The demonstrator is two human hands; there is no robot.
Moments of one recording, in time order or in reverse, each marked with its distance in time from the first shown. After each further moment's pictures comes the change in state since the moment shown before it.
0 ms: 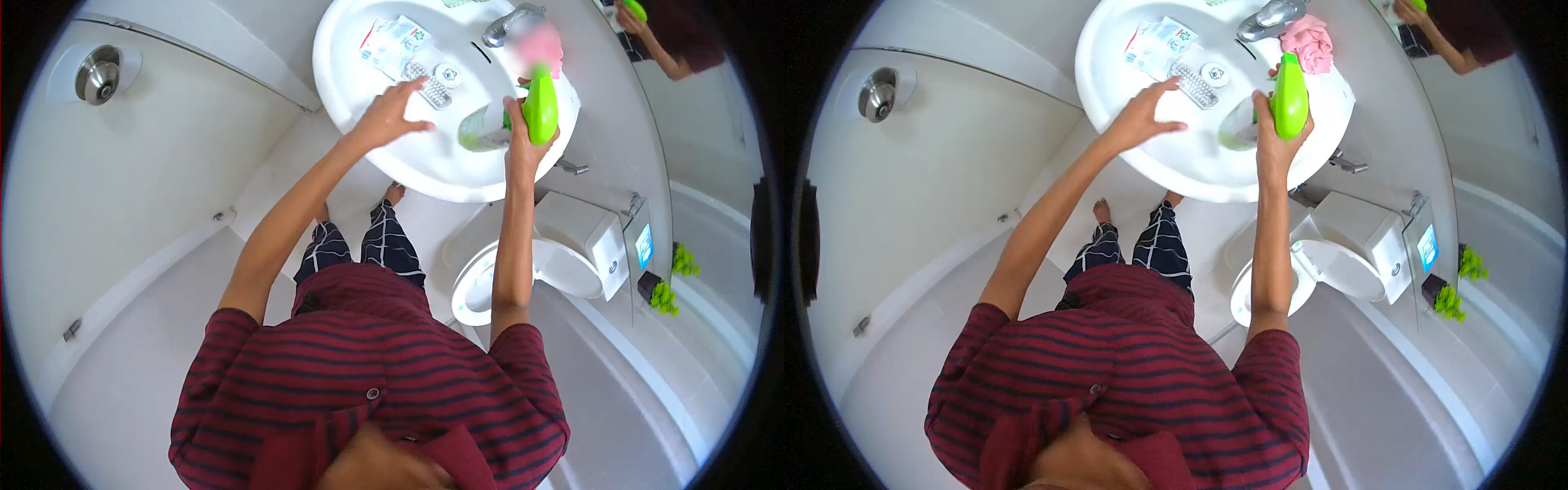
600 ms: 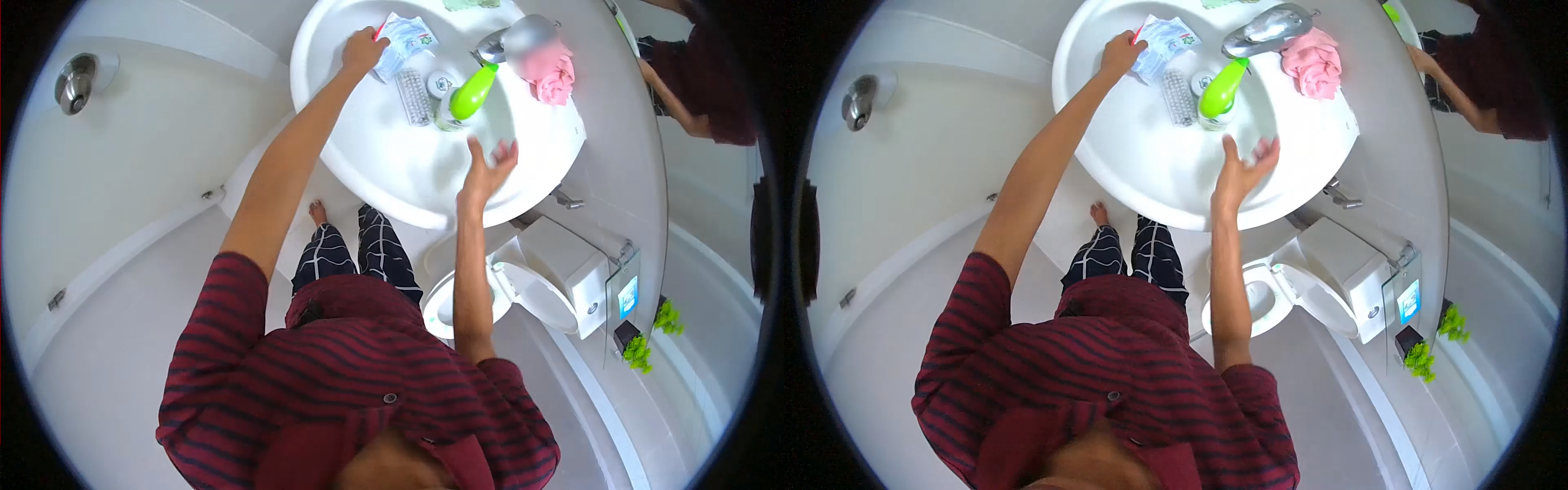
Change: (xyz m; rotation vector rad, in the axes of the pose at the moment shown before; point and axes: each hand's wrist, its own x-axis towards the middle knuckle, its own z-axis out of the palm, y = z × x) left_hand 0.126 -0.117 0.007 0.231 0.315 -0.606; right_hand -0.029 0.107 -0.006 -0.167 0.220 0.434
